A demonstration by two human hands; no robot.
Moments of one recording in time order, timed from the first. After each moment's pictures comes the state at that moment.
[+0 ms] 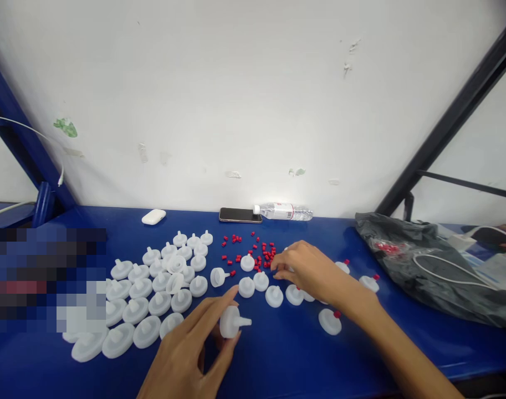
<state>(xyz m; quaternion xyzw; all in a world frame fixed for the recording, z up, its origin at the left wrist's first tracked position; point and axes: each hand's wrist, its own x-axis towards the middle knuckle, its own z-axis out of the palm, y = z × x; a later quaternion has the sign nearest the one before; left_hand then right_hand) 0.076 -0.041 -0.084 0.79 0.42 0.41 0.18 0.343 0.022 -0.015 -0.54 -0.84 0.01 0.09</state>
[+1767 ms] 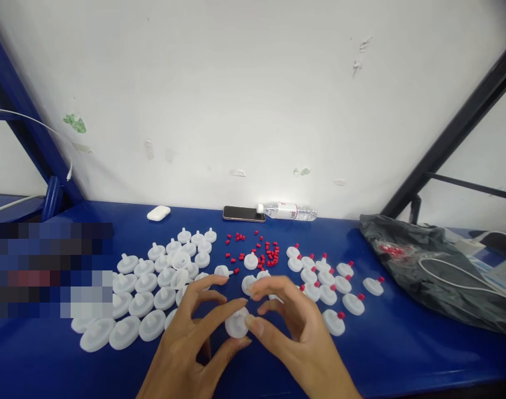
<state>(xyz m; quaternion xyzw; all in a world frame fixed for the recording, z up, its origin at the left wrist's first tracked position) 0.070 -0.036 -0.087 0.79 0.38 0.44 0.18 0.264 -0.060 -0.050 -0.44 -0.57 0.45 0.53</state>
